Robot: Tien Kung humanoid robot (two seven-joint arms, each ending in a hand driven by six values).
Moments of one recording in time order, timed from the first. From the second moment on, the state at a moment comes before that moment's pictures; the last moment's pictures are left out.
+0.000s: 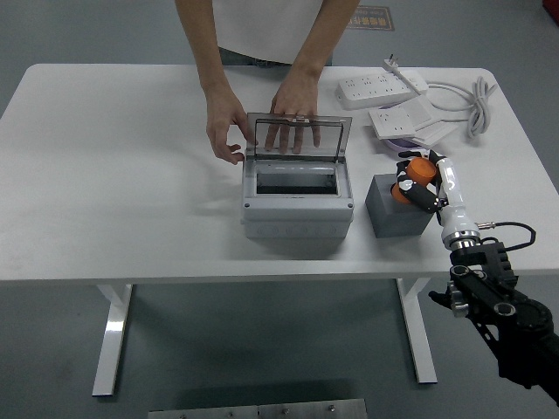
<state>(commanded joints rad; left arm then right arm) -0.28 0.32 -0.78 -0.43 1.21 0.00 0.57 0.38 -0.22 0.96 0.82 -1.01 -0.36 0.52</state>
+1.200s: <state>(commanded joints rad) -0.28 0.33 -0.79 -0.43 1.23 0.04 0.54 0.40 -0.21 0.95 0.84 -0.98 -0.39 0.51</state>
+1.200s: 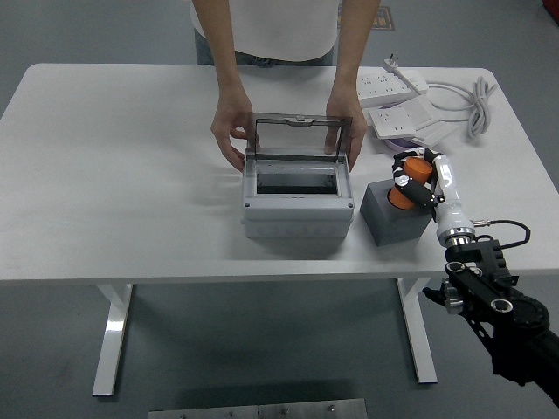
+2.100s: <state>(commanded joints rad) -0.28 0.33 -0.79 -0.43 1.24 0.05 0.54 0.48 -0.28 1.05 1.07 -1.44 -0.46 0.29</state>
